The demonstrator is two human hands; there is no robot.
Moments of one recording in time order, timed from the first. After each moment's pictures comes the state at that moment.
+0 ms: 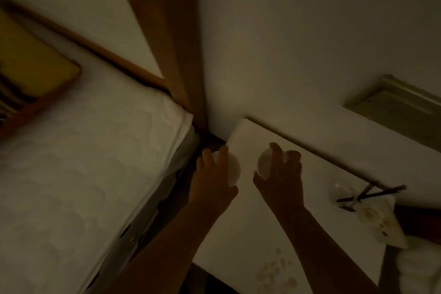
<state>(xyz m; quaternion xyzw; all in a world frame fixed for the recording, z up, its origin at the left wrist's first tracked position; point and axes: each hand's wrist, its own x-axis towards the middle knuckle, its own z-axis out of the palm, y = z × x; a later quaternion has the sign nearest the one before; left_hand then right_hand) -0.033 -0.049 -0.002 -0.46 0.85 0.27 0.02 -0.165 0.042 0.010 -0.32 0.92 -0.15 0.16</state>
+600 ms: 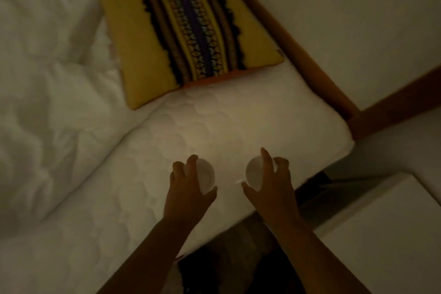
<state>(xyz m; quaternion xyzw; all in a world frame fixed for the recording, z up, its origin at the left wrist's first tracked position) 0.346 -0.106 0.020 -0.73 0.62 0.27 -0.13 0.147 -0.101 0.018 -0.58 0.74 -0.17 0.29</state>
